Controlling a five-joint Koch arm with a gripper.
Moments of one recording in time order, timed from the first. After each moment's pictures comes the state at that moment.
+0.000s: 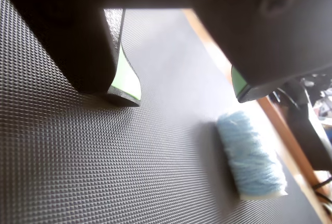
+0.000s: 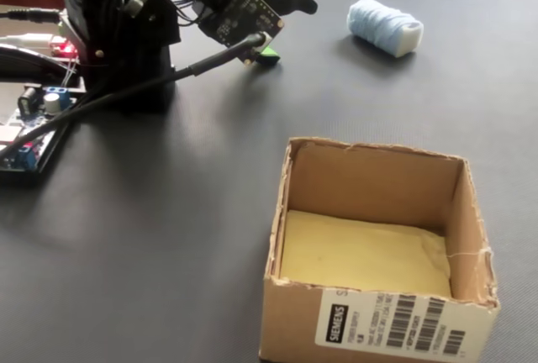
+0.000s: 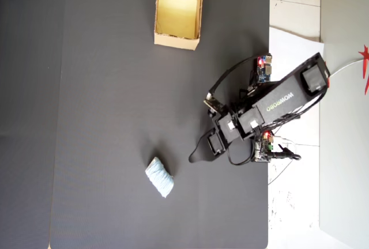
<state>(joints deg) -35.5 129.4 170.9 1.5 85.5</state>
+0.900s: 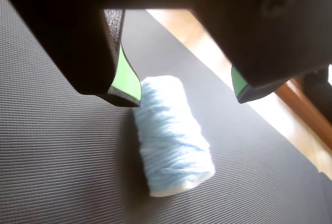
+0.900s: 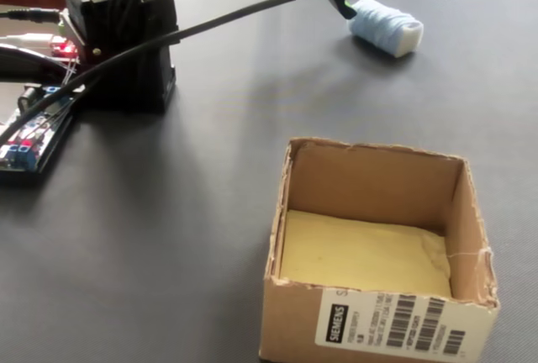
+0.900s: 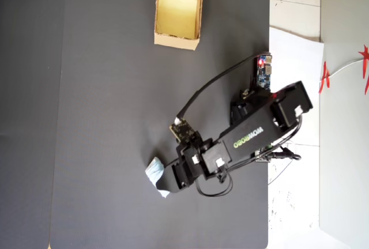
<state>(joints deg) -32.3 94.0 120.3 27.2 84.7</state>
